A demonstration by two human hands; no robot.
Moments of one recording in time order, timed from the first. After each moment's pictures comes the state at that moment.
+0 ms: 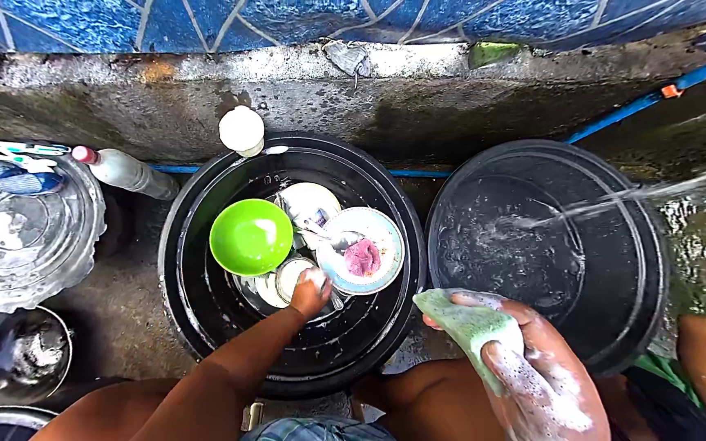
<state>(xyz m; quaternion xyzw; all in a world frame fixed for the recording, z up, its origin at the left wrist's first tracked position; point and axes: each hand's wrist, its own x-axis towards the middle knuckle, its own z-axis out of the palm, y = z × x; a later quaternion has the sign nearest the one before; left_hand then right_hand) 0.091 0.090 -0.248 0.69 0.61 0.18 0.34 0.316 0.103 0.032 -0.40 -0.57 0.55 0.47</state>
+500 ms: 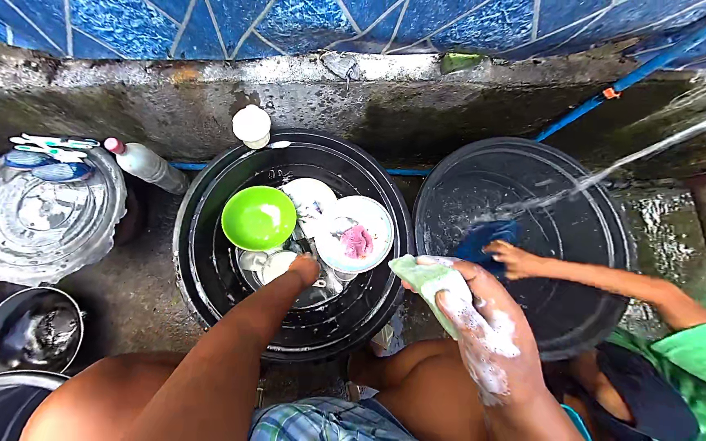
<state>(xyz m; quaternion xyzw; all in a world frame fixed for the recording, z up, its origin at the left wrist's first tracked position) 0.090 0.120 -0.231 0.71 0.52 -0.28 0.38 0.317 0.065 0.041 -0.45 -0.60 0.48 0.44</state>
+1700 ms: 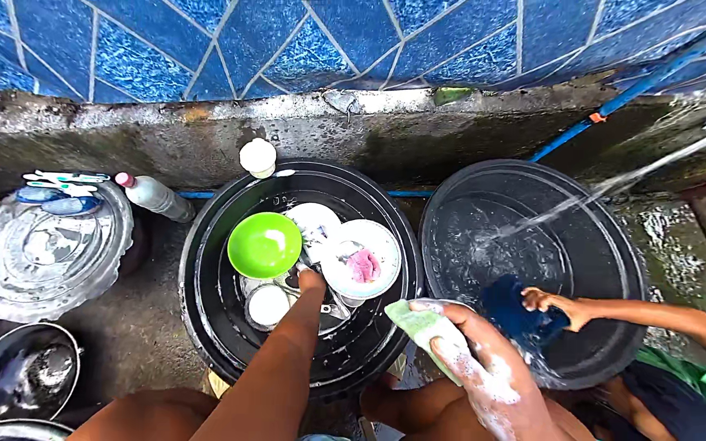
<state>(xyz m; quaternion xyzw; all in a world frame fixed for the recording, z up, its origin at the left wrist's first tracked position) 0.111 0.148 -0.249 0.32 0.84 -0.02 0.44 0.307 0.063 0.029 -0.43 -0.65 0.47 0.41</state>
